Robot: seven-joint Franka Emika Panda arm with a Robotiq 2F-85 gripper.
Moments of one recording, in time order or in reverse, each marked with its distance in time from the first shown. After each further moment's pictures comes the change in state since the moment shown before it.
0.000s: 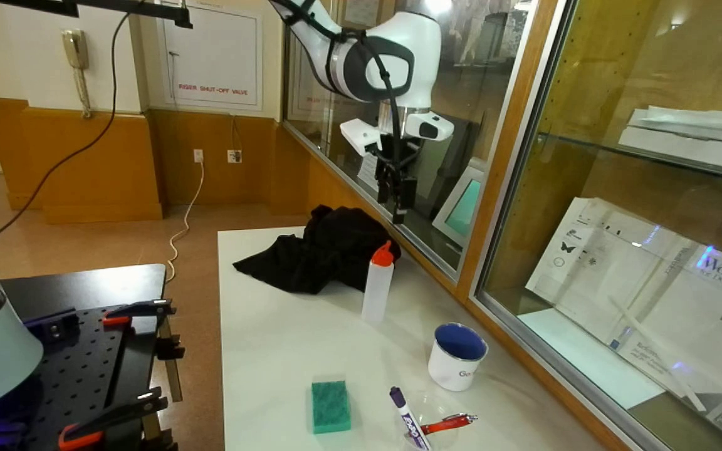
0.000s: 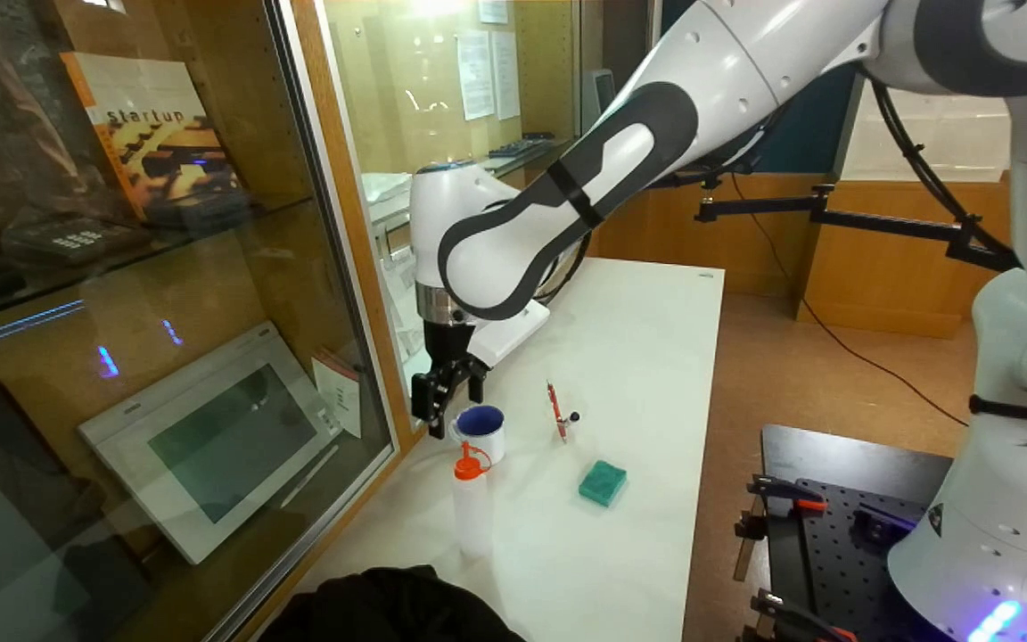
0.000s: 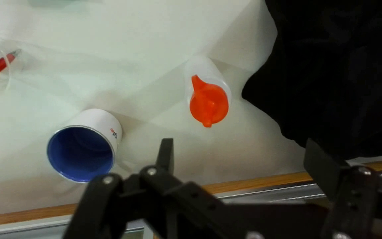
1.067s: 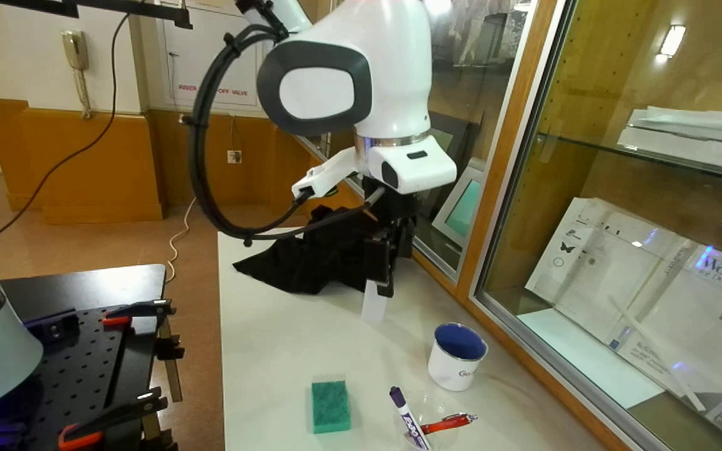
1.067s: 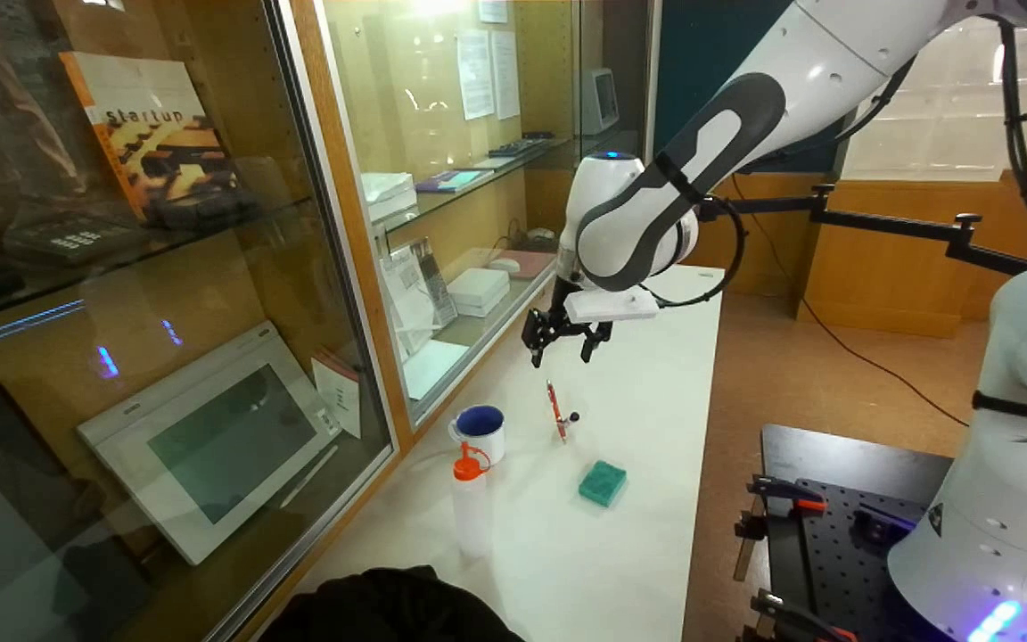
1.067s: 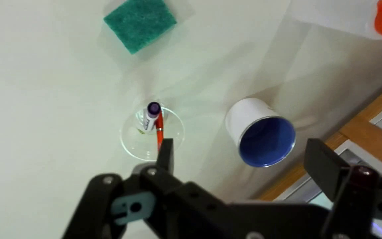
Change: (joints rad) arm -0.166 -0.240 -0.165 -0.444 0.102 0.344 0.275
